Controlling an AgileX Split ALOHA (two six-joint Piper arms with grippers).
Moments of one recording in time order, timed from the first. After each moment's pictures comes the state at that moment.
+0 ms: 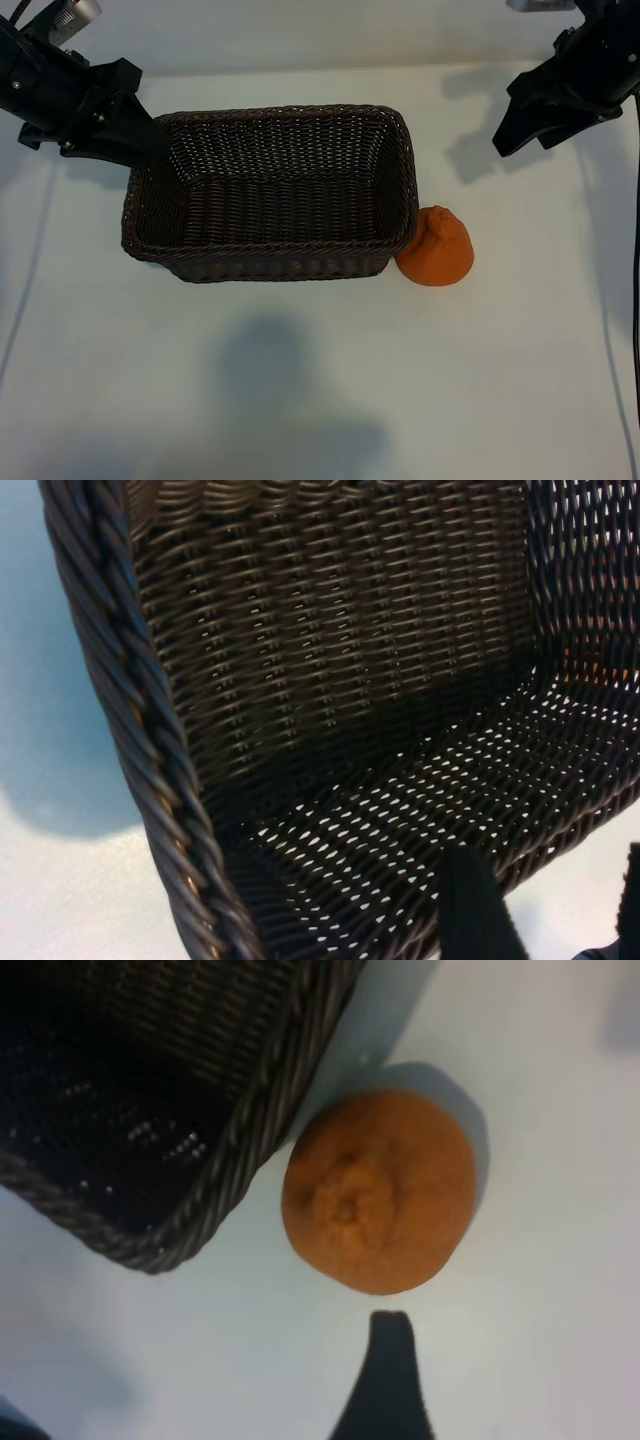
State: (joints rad) left arm 0.05 1.83 -1.41 -0.68 1.16 0.39; right arm -0.04 1.90 -1.53 0.48 1.22 -0.48
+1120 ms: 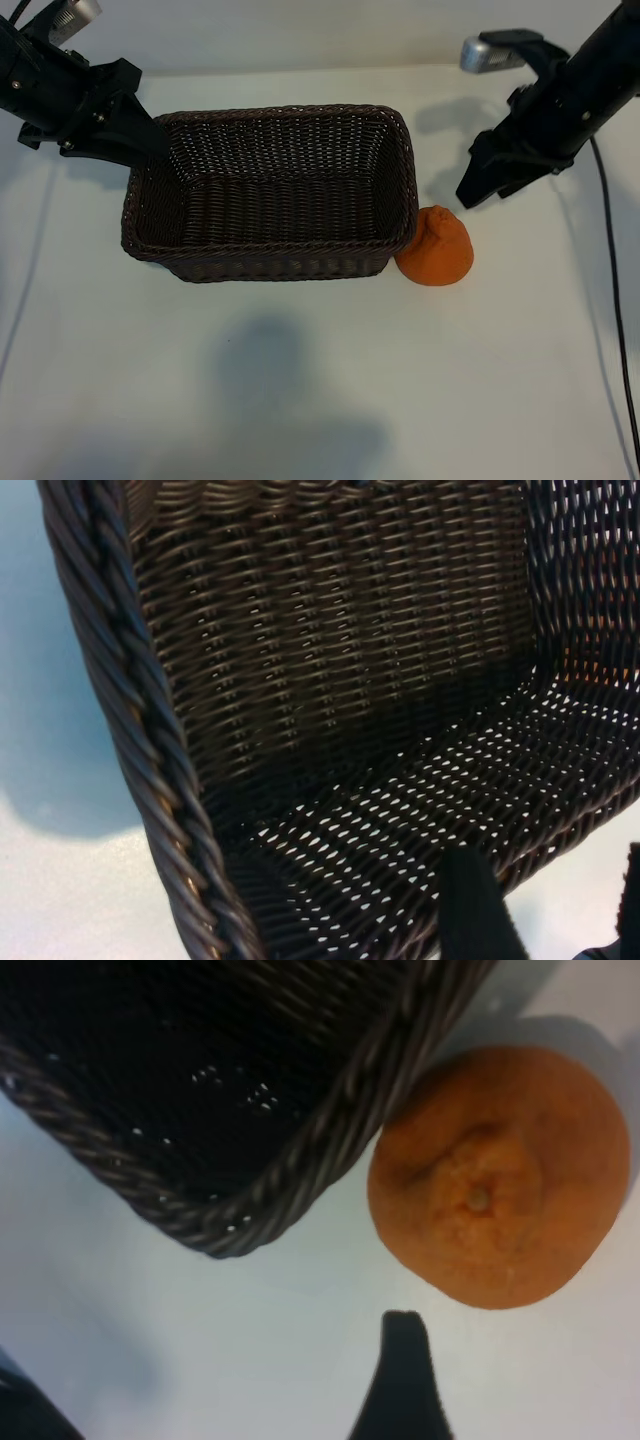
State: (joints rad) left arm 0.05 1.83 -1.41 -0.68 1.16 0.39; right arm 0.05 1.90 -1.38 0.54 1.09 -0.58
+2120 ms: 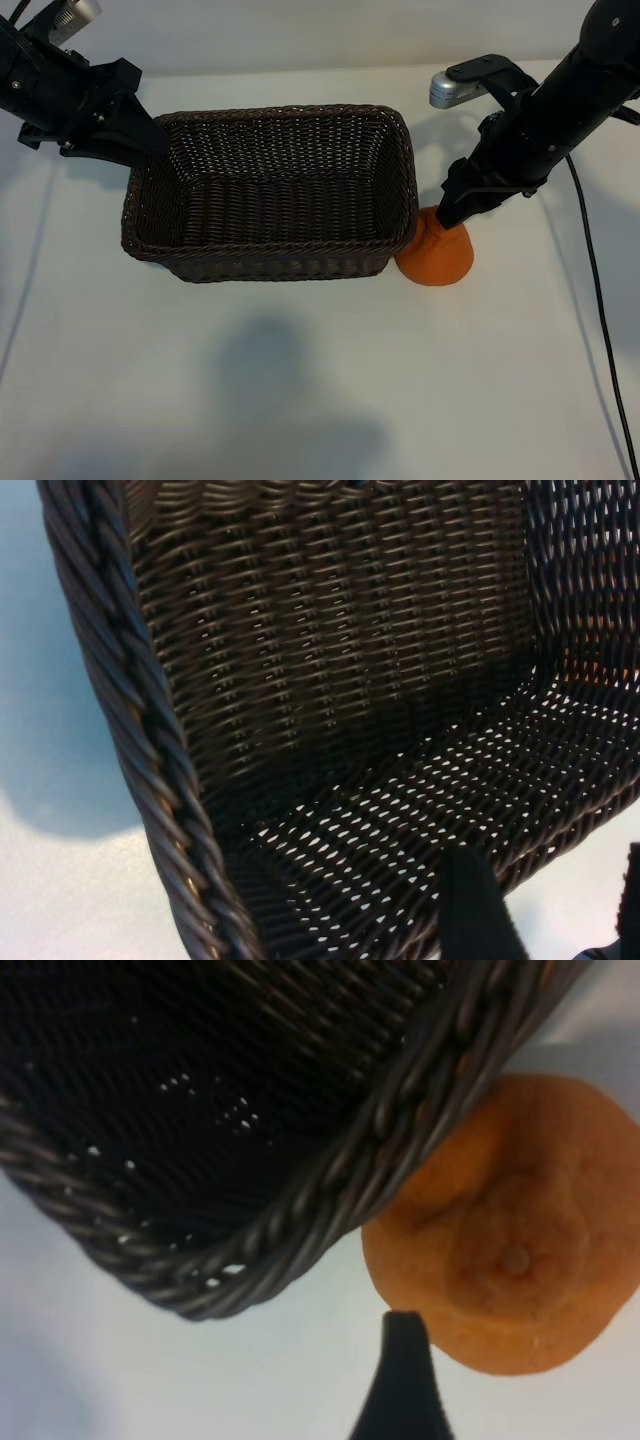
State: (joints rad) left arm 0.05 1.83 -1.41 -0.68 1.16 0.39; right arm 0.12 1.92 -1.31 0.51 0.94 -0.61
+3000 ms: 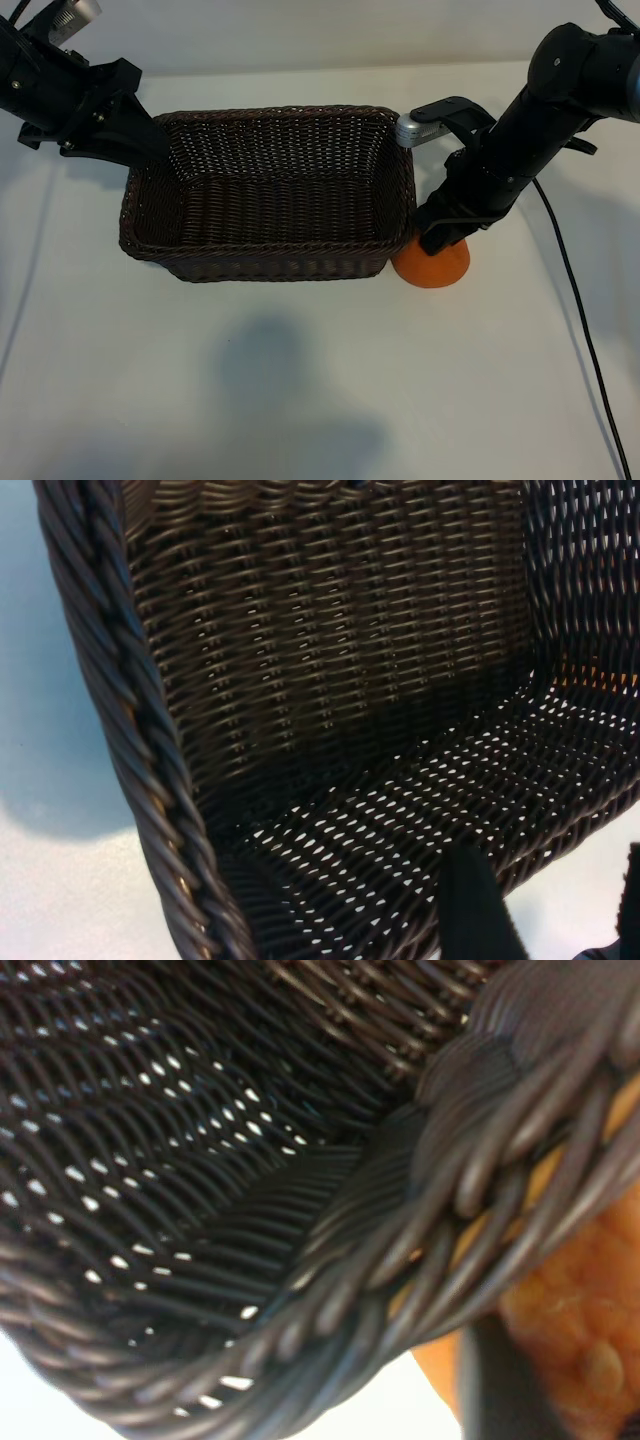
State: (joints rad) left arm 0.05 1.83 -1.41 -0.68 1.16 0.39; right arm 0.19 2.01 -1.31 0.52 0.89 -0.59
